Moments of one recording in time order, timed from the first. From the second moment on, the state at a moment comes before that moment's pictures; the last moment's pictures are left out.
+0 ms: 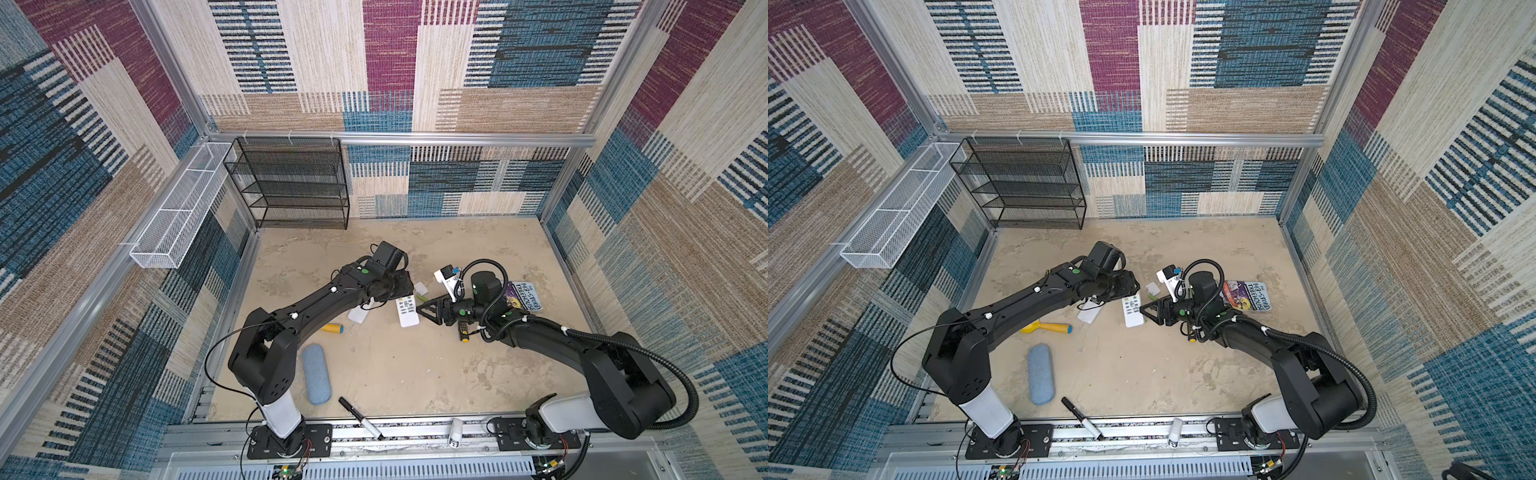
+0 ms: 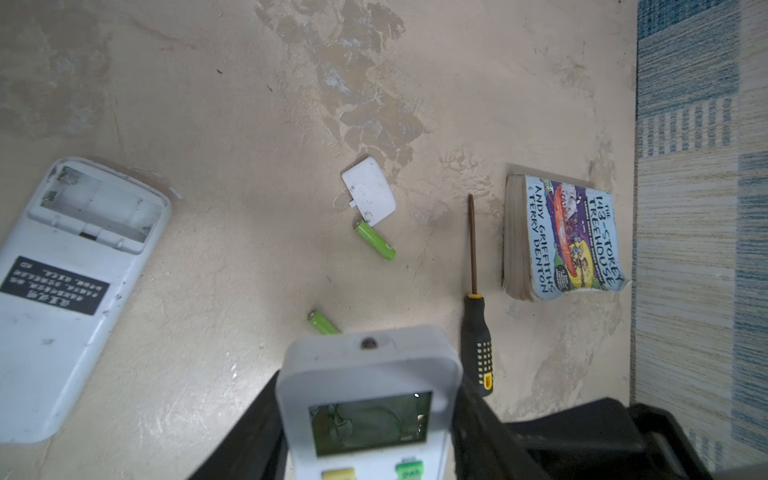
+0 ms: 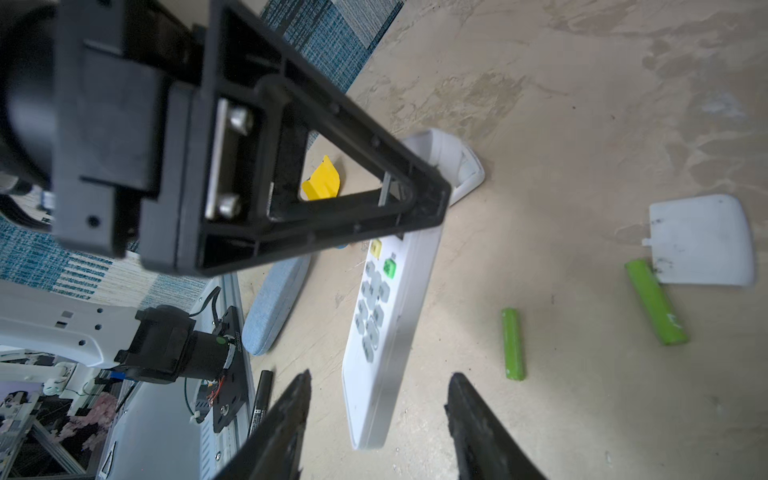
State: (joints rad) left arm -0.67 1.71 1.34 -0.54 0.09 -0.76; right arm 0.46 1.43 0.65 0.27 -0.72 0.40
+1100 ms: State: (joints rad) left arm -0.64 1.59 1.30 -0.47 0.12 -0.81; right arm 0.53 1.53 0.78 0.26 -0.62 0.32
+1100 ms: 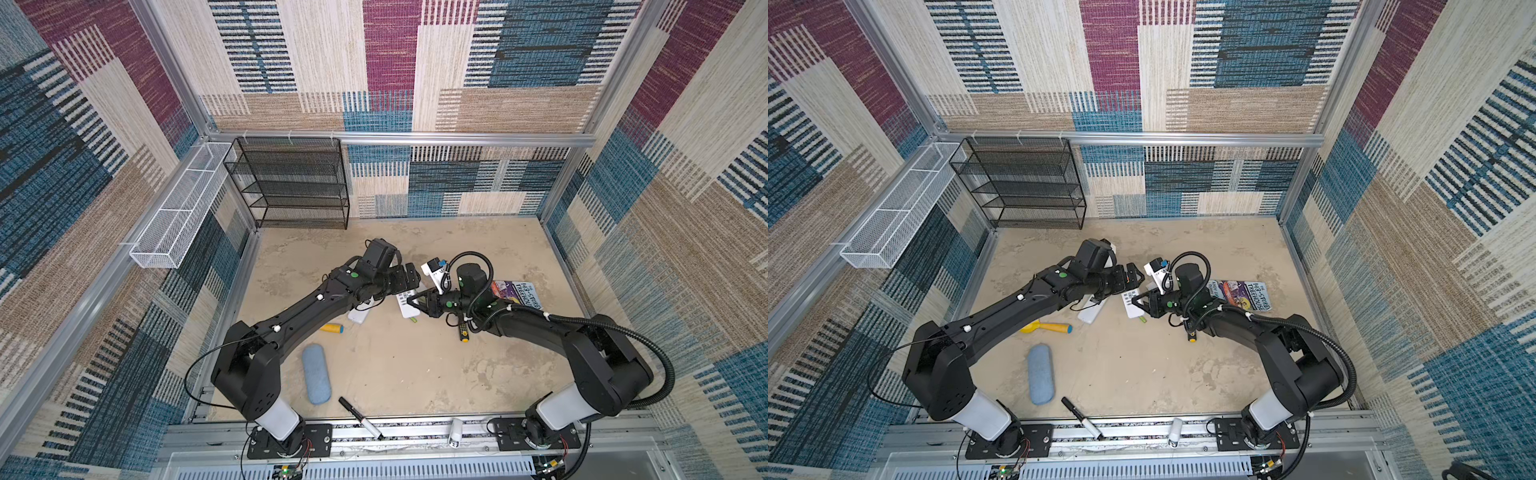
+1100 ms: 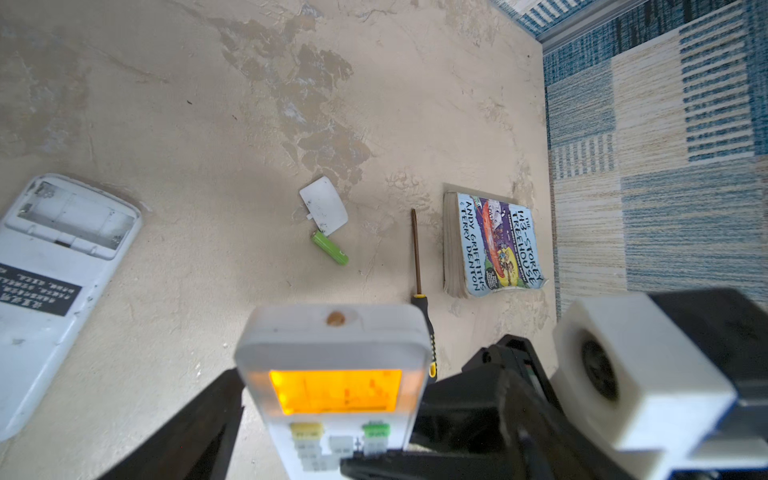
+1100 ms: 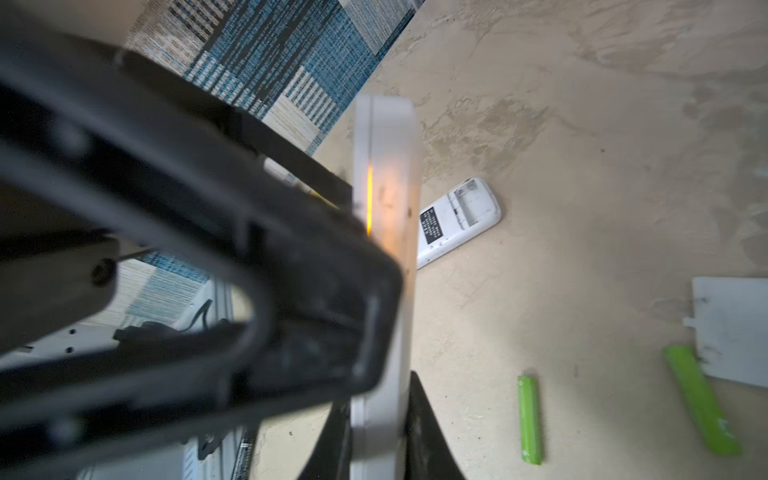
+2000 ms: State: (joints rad) left arm -0.45 1.51 1.31 -0.58 0.41 -0.91; right arm 0.85 1.45 0.54 0.65 0.55 -0.61
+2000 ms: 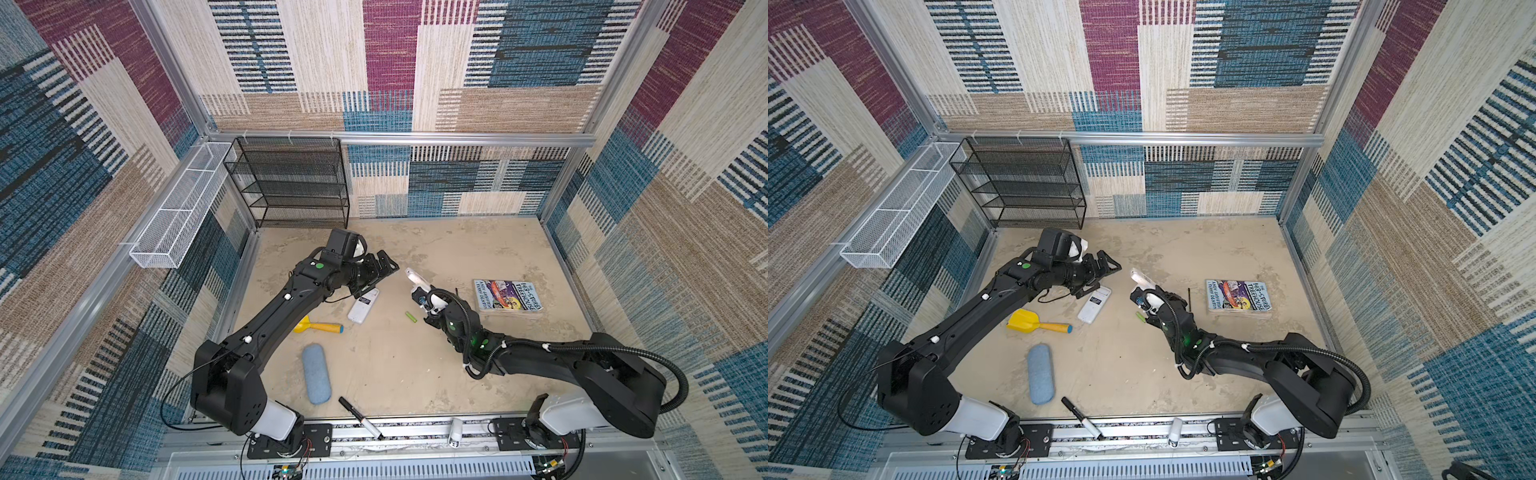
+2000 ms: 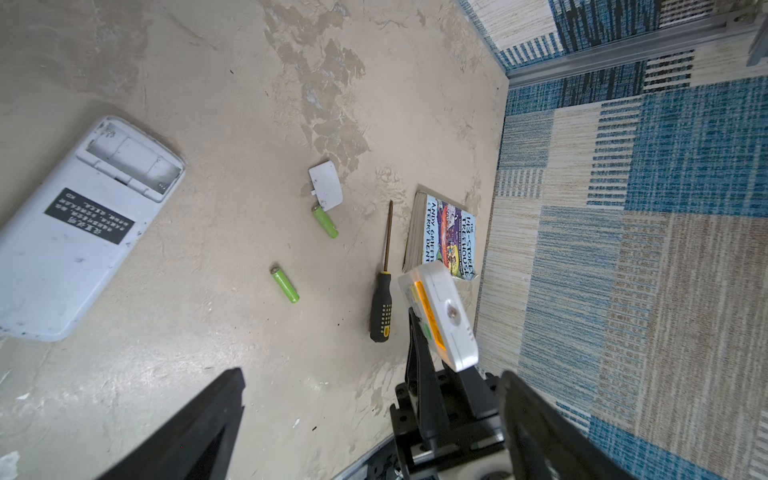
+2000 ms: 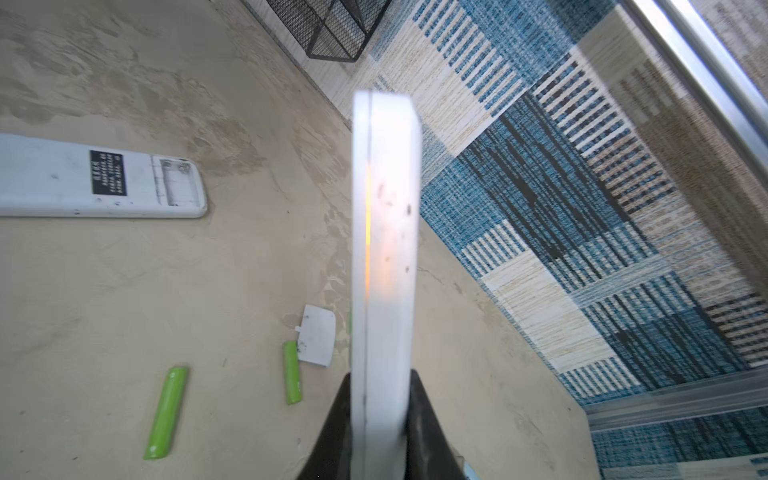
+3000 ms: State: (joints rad) left arm -0.47 1.73 1.49 -0.58 0.65 -0.92; right arm 0.95 1.60 0.55 1.01 0.71 -1.07
